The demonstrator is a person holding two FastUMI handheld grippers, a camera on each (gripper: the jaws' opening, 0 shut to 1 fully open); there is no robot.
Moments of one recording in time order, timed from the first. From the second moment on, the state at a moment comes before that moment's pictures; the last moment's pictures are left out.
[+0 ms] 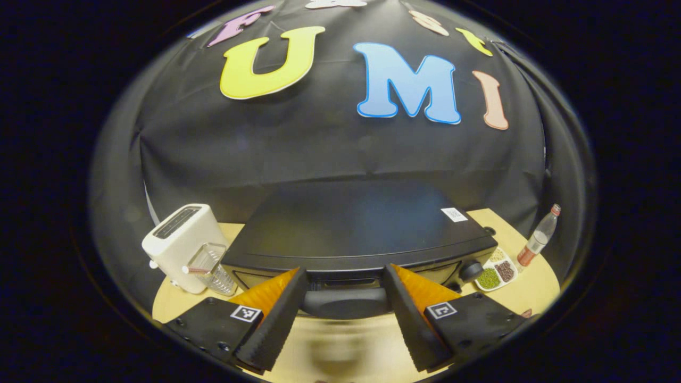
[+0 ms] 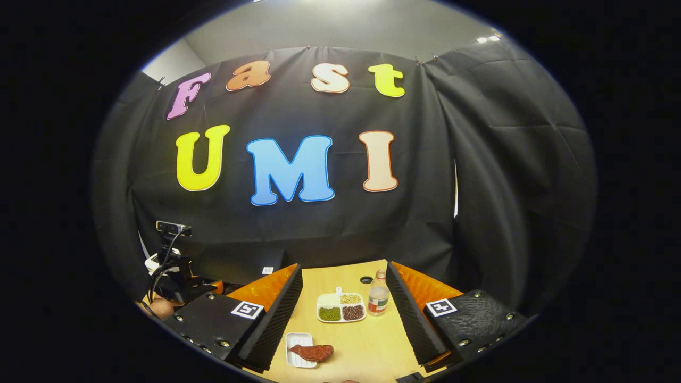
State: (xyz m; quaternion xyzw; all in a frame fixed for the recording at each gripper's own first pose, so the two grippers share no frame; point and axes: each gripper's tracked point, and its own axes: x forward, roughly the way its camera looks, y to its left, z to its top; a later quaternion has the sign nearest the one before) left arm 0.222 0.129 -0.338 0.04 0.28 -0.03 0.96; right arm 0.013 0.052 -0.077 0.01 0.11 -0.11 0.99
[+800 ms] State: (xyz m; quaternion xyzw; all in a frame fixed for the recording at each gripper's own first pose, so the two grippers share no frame) left arm 0.139 0.130 -0.362 0.03 0.31 -0.08 0.95; right arm 0.012 0.101 -0.073 0.00 0.10 -0.10 0.99
